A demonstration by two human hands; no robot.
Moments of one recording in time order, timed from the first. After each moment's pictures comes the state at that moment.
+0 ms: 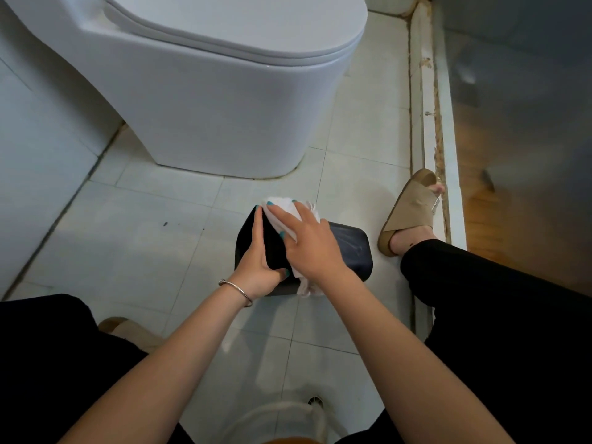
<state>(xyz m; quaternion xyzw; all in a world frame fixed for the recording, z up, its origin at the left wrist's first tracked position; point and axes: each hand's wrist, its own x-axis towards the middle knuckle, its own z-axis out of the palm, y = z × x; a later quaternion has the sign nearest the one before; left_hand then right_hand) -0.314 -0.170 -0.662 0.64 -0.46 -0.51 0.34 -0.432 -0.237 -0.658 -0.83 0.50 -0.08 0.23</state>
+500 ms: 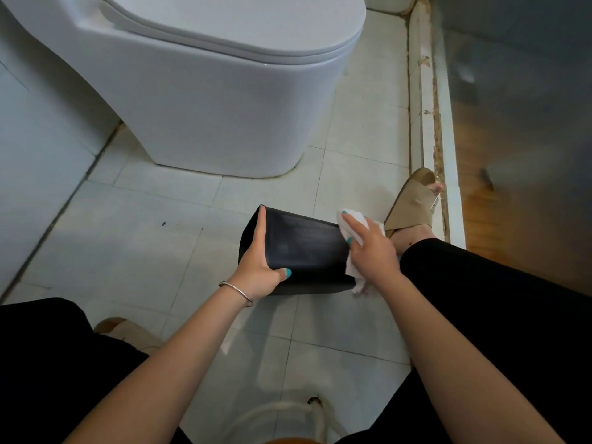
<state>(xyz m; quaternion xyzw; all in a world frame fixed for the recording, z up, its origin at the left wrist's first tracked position) -0.318 -0.168 -0.654 0.65 -0.44 -0.52 0.35 -0.538 -0.261 -0.688 -0.72 0.65 -0.05 0.23</state>
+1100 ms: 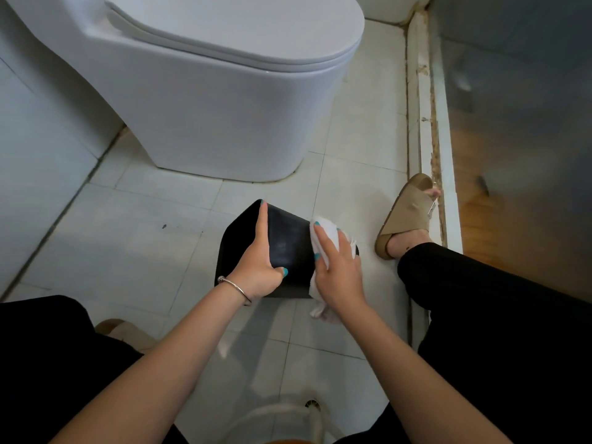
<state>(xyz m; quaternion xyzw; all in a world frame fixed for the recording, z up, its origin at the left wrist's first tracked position) -0.320 -0.170 -0.627 0.68 -0.49 -0.47 0.28 -0.482 -0.200 -0.676 -0.73 0.63 -0.13 0.25</state>
